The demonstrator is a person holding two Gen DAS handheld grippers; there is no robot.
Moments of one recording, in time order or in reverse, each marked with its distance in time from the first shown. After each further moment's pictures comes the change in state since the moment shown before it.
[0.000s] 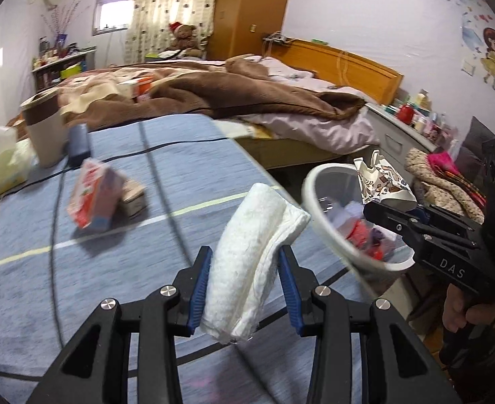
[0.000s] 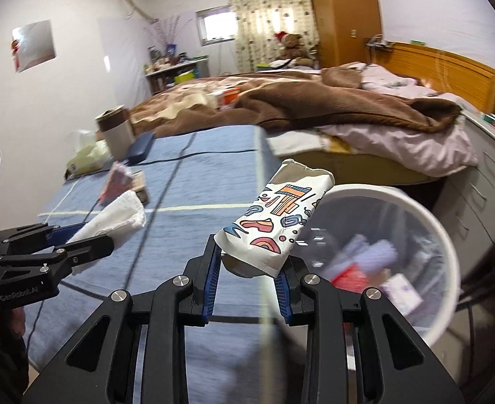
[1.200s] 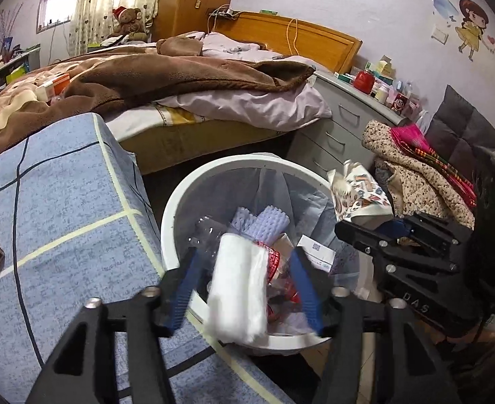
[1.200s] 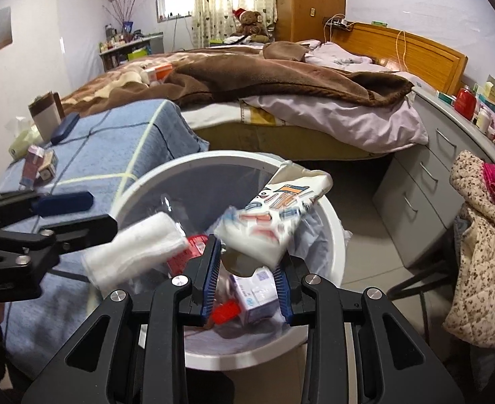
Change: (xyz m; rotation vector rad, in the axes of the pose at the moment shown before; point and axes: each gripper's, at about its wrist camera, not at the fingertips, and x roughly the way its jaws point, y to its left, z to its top) left arm 0.093 -0.135 0.037 0.080 0.102 -0.145; right arm 0.007 -0.094 -0.011 -0.027 0.123 -0.167
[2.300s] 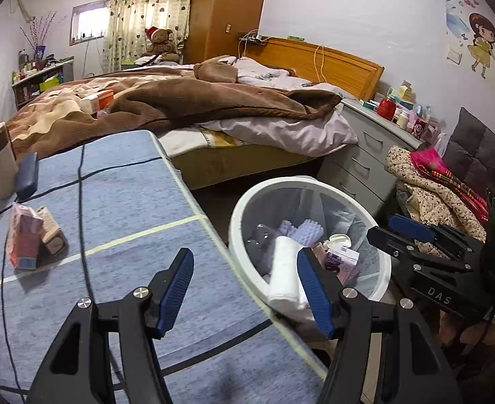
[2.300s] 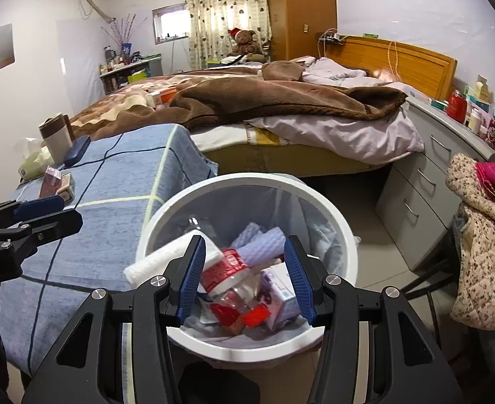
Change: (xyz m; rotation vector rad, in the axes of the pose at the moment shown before) left arm -0.062 0.037 -0.015 -0.042 -0.109 0.118; right arm -0.024 0.022 0.004 0.056 -0.098 0.021
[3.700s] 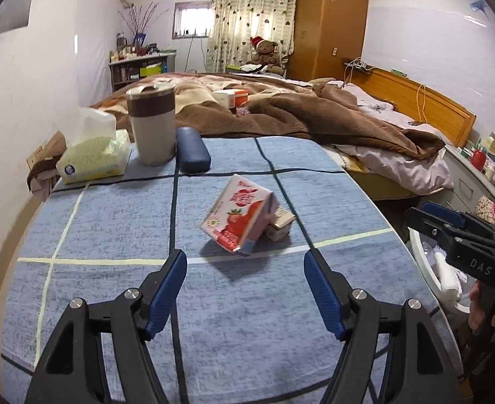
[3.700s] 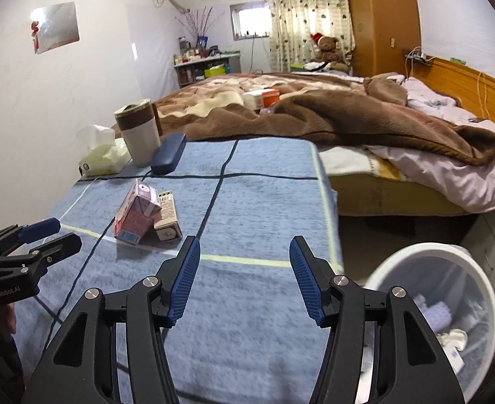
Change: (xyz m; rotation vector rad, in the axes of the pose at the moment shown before) left arm -0.065 0.192 -0.036 -0.209 -0.070 0.325; right arm 0.064 0.154 0.048 -0.135 0.007 0.275
